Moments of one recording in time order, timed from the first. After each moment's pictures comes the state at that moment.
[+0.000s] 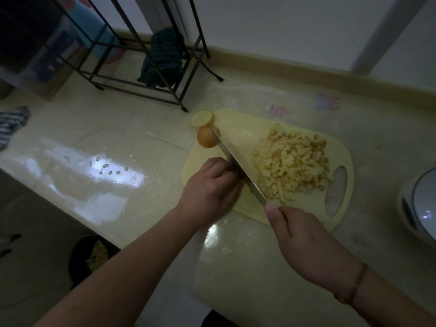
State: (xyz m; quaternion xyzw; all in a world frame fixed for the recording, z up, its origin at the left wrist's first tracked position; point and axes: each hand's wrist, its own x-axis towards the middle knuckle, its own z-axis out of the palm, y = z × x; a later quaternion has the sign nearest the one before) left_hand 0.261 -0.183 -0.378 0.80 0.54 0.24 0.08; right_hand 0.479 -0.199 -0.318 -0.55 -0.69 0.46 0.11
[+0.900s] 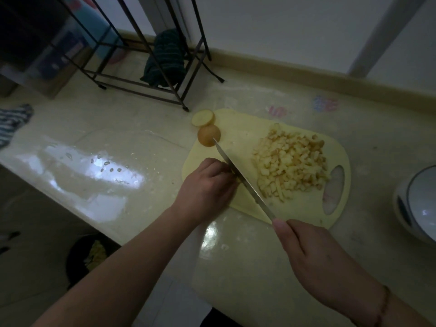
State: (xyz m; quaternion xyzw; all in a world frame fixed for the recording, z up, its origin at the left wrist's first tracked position) left_hand 0.256 -0.188 -0.377 0.80 0.55 0.24 0.07; right_hand 0.500 -0.222 -0.316 -0.54 -0.70 0.45 0.12
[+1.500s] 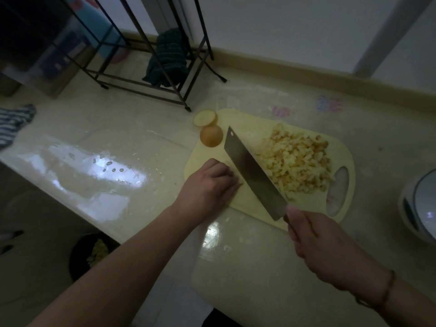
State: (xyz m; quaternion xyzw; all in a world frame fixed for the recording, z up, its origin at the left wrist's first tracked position) left_hand 0.251 -0.185 -0.374 0.81 0.52 0.25 0.09; right_hand 0.502 -0.201 -0.319 -0.56 -0.64 0.52 0.09
